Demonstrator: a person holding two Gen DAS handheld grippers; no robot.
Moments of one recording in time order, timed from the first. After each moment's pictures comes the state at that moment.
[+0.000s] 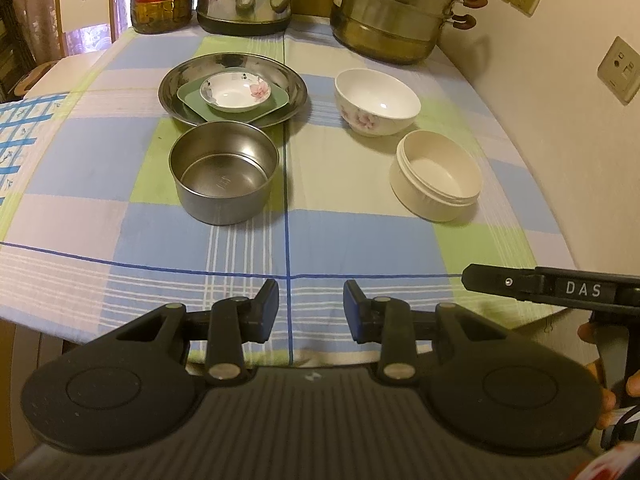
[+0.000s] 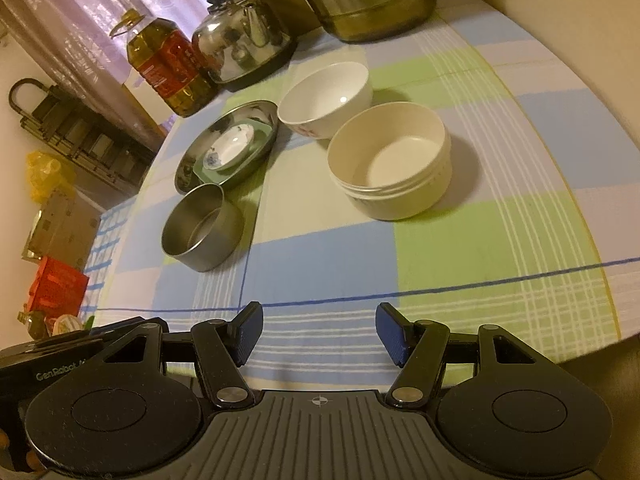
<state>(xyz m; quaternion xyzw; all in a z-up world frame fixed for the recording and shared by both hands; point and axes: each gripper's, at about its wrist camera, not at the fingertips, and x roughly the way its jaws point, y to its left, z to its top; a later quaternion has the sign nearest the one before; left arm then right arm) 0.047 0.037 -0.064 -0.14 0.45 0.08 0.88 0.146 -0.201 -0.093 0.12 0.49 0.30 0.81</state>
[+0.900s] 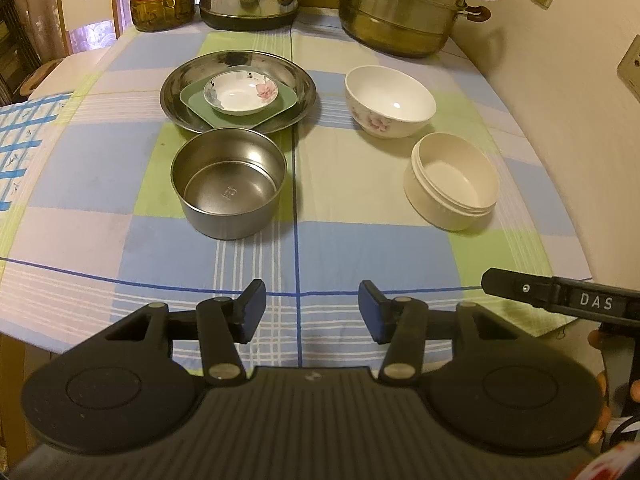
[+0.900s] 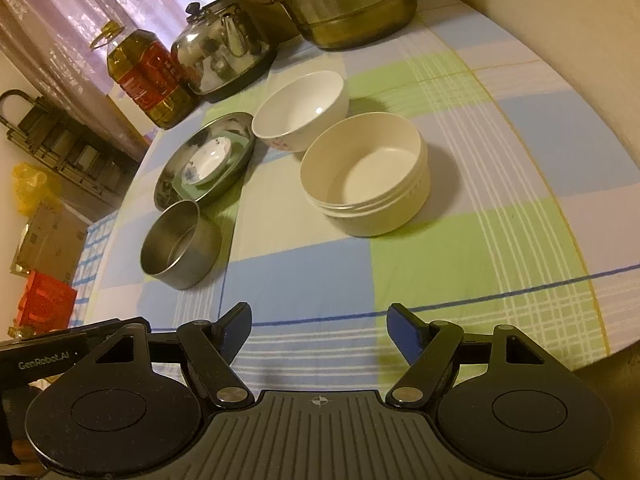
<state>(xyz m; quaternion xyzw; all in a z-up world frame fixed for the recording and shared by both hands) 0.076 0.045 -0.063 -0.13 0.47 0.09 0.87 0.160 -0.206 -0.097 0.12 0.49 0.28 0.82</state>
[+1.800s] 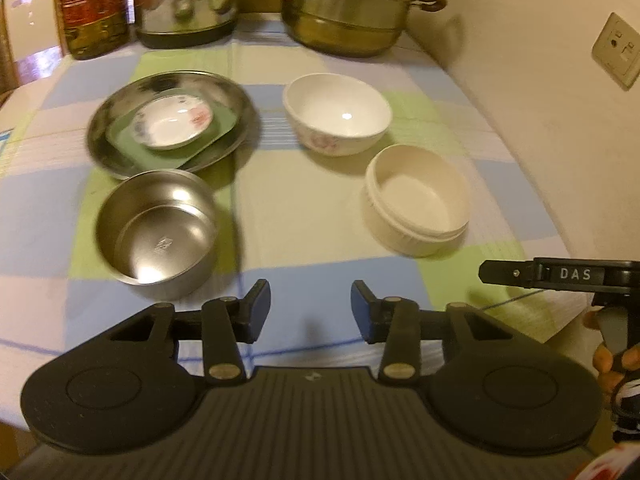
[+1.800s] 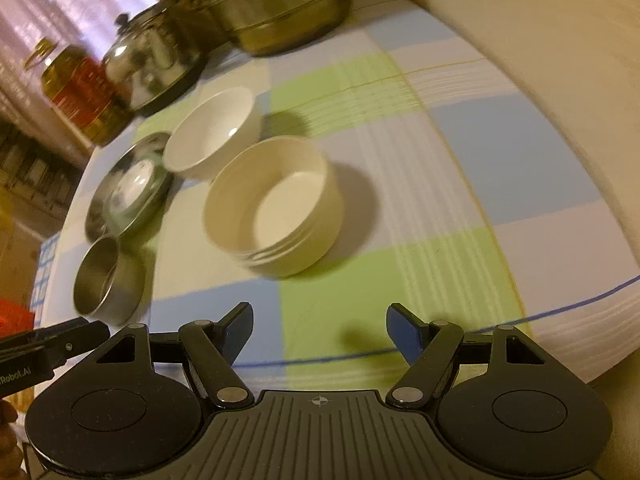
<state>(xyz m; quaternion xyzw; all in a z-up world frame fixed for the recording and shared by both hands) 0.136 0.031 -0.079 -0.10 0.46 0.01 0.88 0.216 -0.234 -0.110 0.11 0.51 0.20 0.83</state>
